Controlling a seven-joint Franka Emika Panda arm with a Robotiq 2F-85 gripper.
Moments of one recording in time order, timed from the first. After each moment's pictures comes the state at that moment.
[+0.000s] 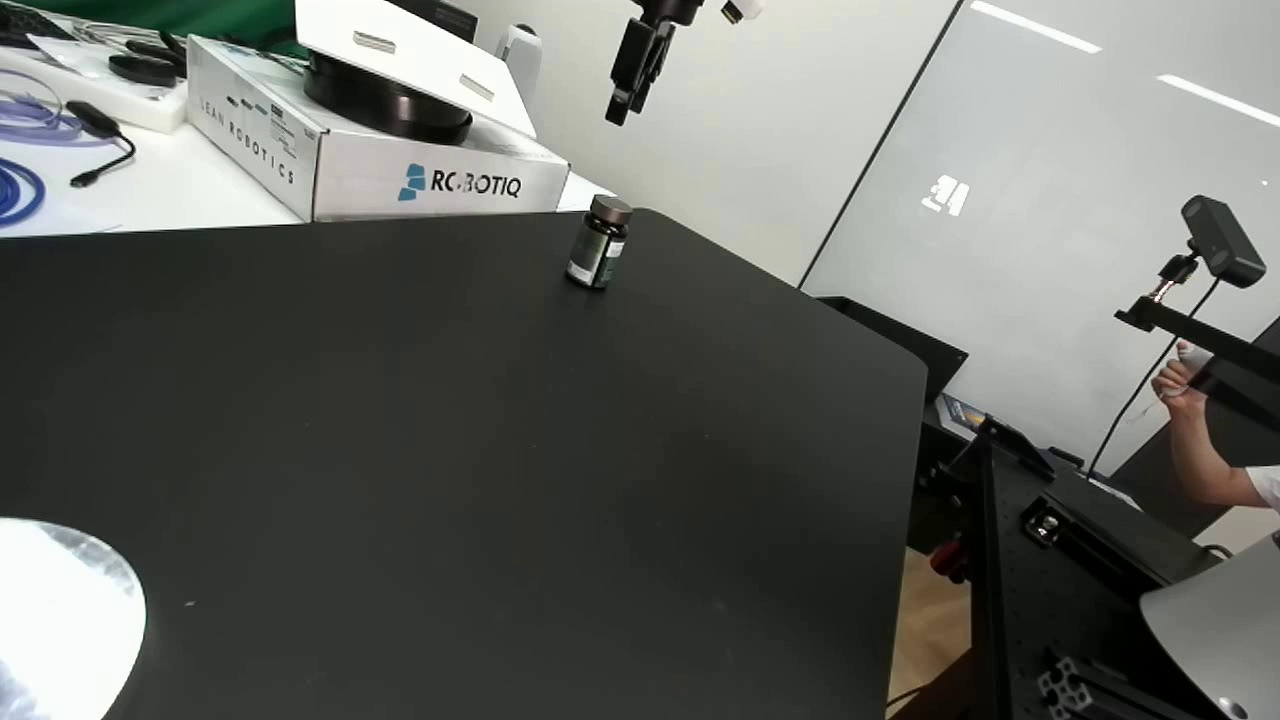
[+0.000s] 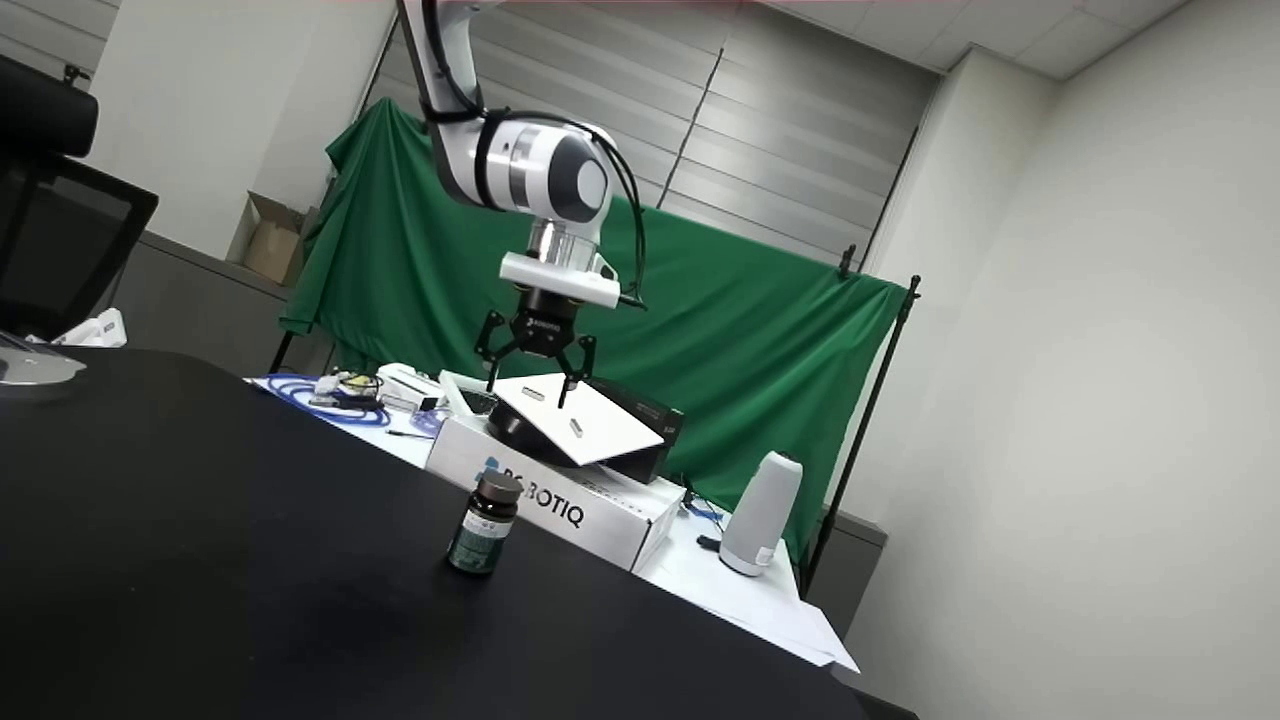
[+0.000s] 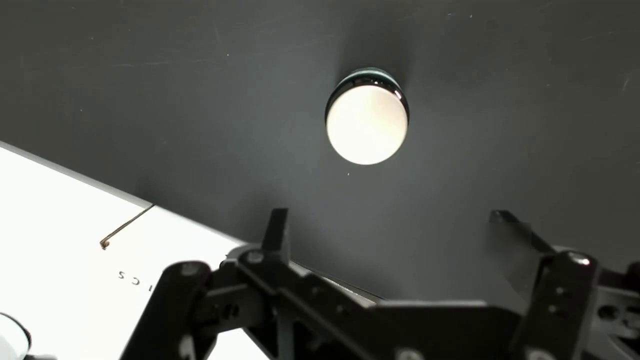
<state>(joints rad) -0.12 0.65 0.00 -1.47 -0.12 2.22 -0.44</state>
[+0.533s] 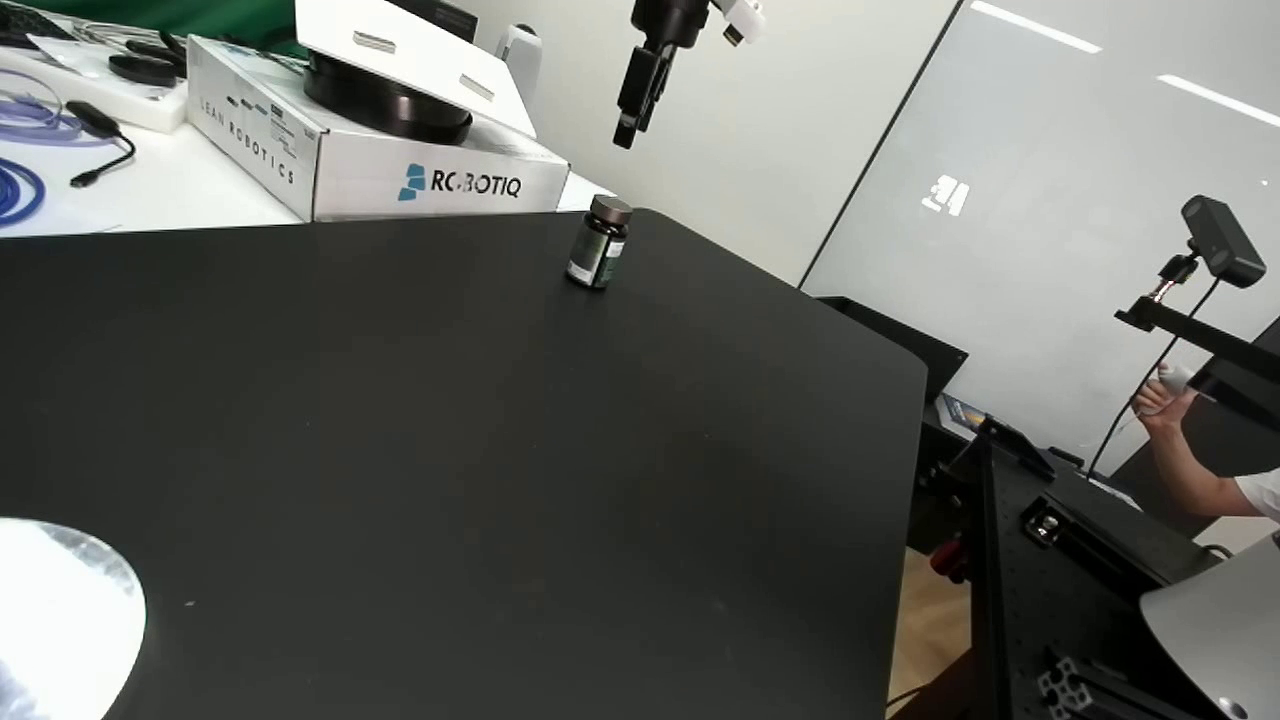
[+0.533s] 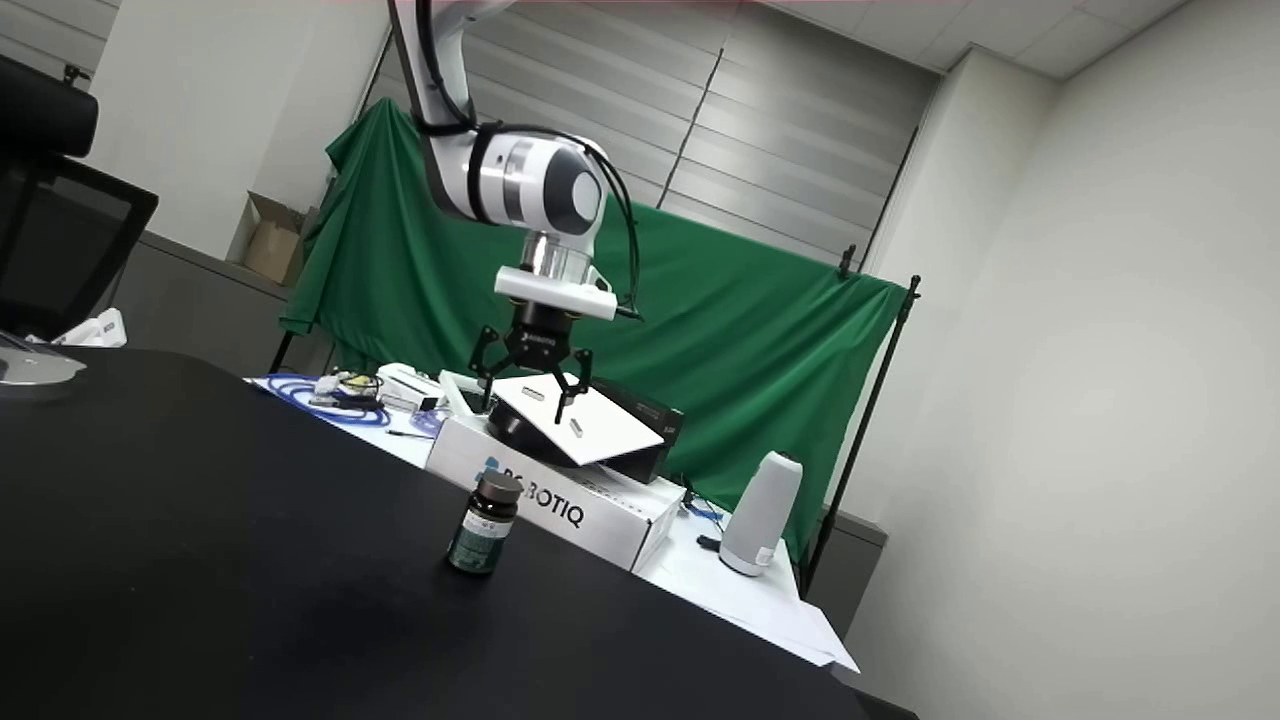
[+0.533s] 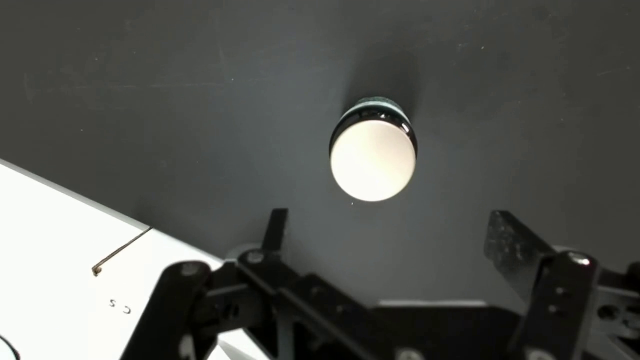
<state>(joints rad) -0.12 0.65 -0.01 -1.51 -0.16 2.24 -0.44</state>
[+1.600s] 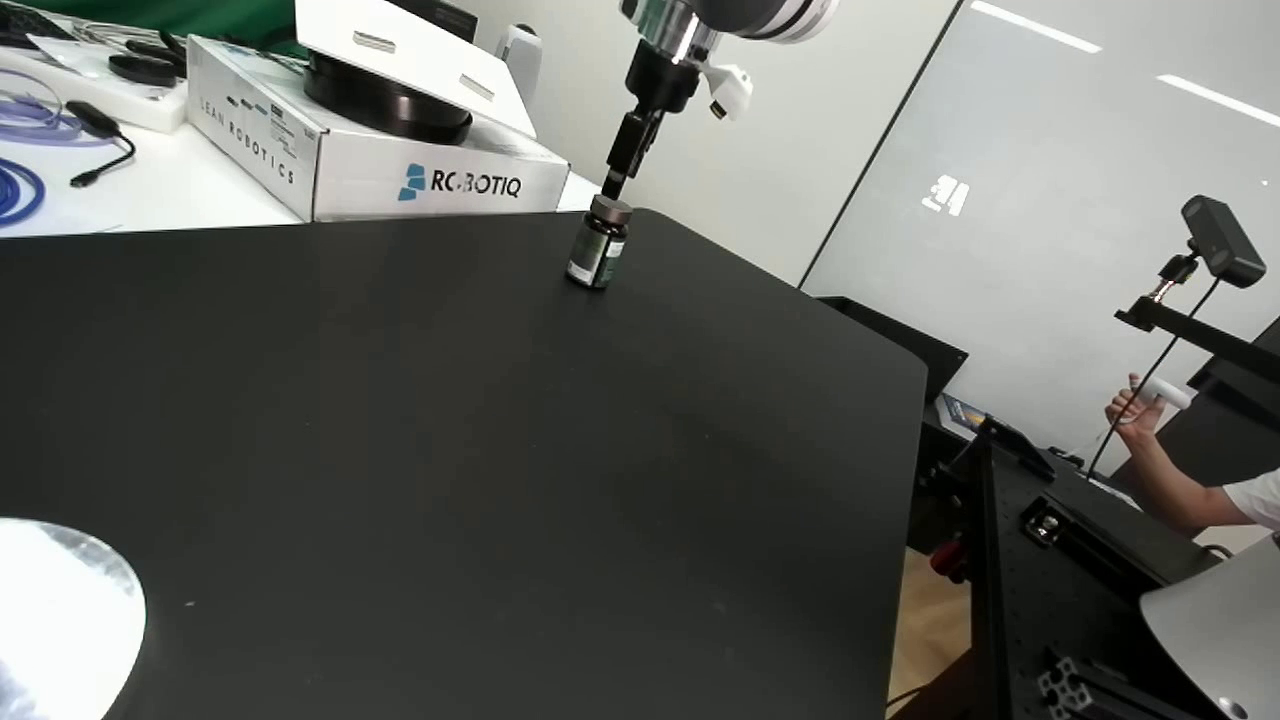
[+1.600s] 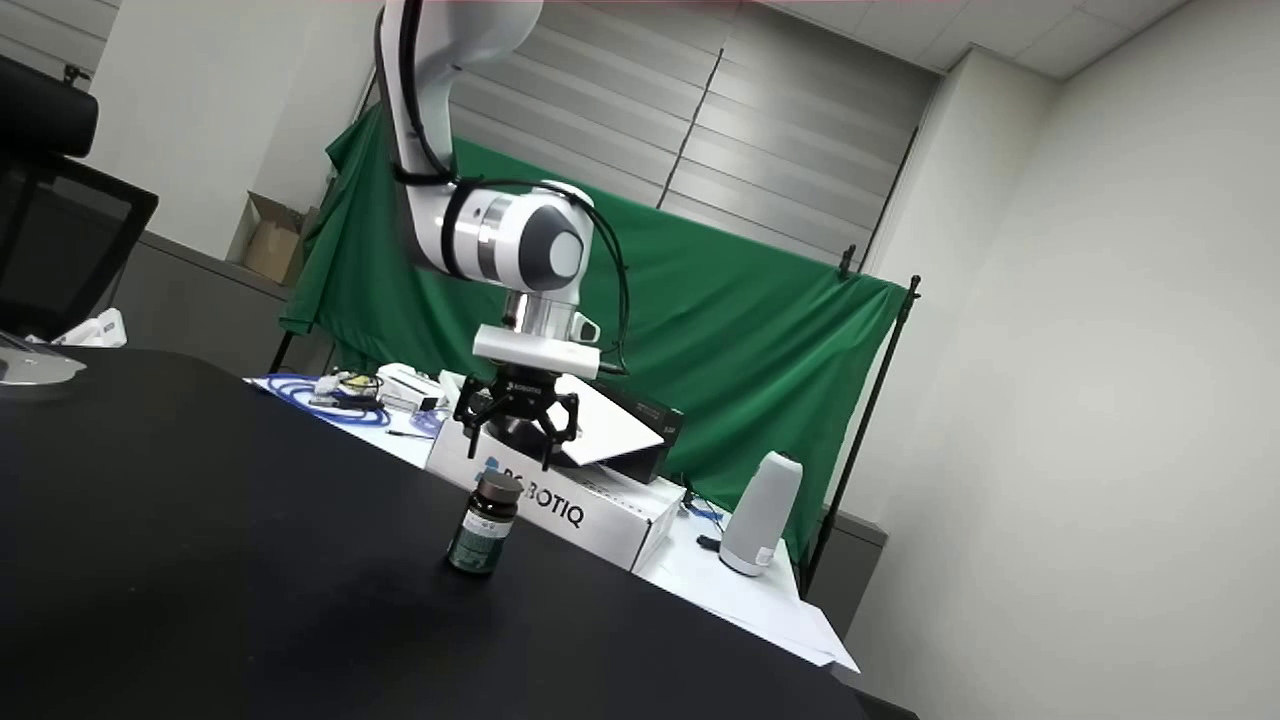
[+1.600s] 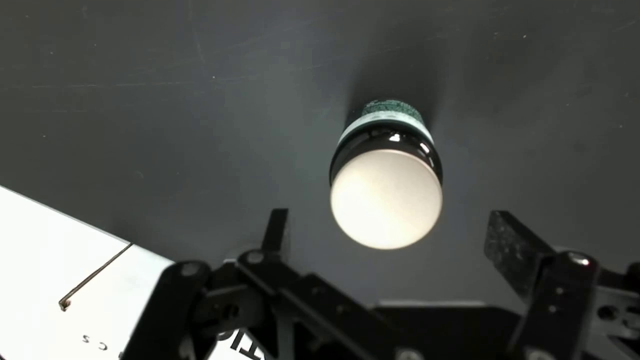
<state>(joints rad) -0.14 0.70 -0.01 -1.63 -0.16 2.48 -0.43</state>
